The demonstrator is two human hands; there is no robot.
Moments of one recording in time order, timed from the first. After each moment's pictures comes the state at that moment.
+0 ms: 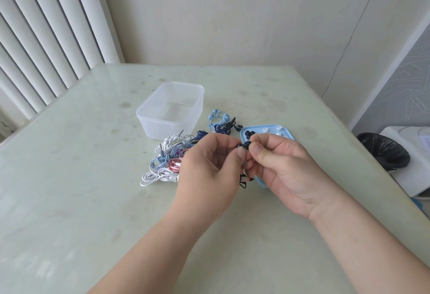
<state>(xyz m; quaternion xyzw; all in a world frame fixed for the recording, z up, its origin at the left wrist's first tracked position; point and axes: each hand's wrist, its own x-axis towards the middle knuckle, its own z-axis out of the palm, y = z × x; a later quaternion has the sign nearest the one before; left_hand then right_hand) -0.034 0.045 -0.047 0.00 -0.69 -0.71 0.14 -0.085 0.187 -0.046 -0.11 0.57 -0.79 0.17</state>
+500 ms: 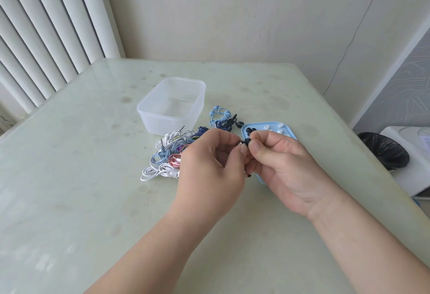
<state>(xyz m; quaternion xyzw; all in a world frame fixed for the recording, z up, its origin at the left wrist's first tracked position) -0.032 0.048 -0.047 0.02 -0.74 -0.64 0.19 -0.083 0.185 -0.047 -0.12 0.58 -0.79 0.17</state>
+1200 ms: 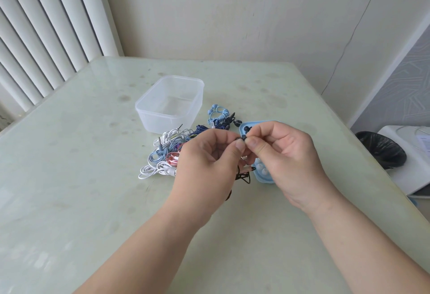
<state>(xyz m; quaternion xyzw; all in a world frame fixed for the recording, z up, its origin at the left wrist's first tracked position) -0.034 0.046 -0.046 0.04 -0.67 -0.73 0.13 -0.083 0.184 -0.045 -0.16 0.66 -0.73 0.00</state>
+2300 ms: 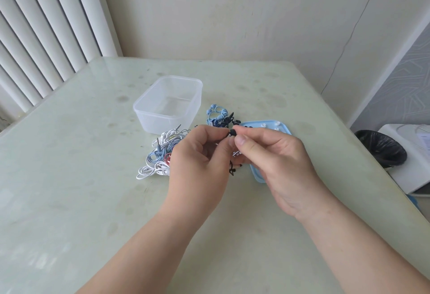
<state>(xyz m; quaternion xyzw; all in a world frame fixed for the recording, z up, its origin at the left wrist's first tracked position) -0.036 0.044 -0.051 0.05 -0.67 -0.72 0.19 -0.074 0.177 -0.044 -0.10 0.63 -0.77 0.06</state>
